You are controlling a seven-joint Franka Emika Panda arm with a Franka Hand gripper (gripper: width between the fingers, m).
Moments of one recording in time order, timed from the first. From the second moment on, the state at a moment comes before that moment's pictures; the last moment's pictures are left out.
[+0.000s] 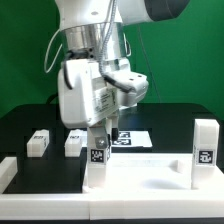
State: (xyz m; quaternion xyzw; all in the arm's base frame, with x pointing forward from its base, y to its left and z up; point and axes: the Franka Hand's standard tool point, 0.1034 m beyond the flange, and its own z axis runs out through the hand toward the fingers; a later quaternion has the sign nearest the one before) arm 0.635 -0.038 0.097 -0.52 0.85 0.02 0.08
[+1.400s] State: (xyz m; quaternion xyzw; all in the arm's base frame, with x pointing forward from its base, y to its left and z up) arm 0.630 0.013 0.133 -0.56 0.82 0.03 0.09
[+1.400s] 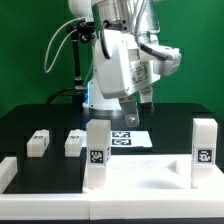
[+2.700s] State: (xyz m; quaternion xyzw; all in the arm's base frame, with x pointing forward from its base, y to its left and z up) arm 0.506 0.036 0.082 -0.66 0.75 0.06 0.05
